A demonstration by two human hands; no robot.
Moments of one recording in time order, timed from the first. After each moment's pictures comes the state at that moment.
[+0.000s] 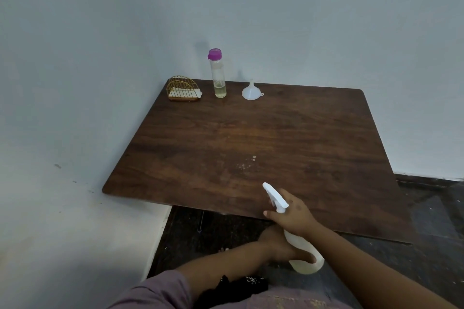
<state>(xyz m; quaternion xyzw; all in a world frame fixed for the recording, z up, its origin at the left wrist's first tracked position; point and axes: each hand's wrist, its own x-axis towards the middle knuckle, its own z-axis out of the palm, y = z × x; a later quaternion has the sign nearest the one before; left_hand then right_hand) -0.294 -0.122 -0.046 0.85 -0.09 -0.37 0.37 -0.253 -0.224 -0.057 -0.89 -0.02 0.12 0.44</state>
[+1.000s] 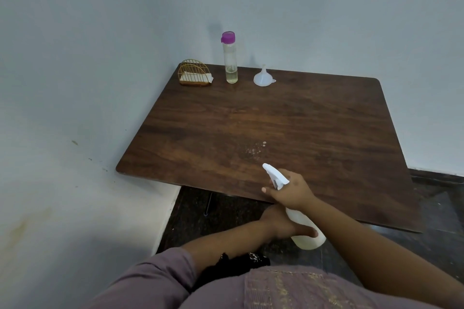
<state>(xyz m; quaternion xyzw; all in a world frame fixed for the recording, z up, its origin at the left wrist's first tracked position) -0.295 -0.106 -0.039 0.83 -0.01 -0.36 0.43 -0.240 -0.195 -0.044 -0.90 0.01 0.12 0.43</state>
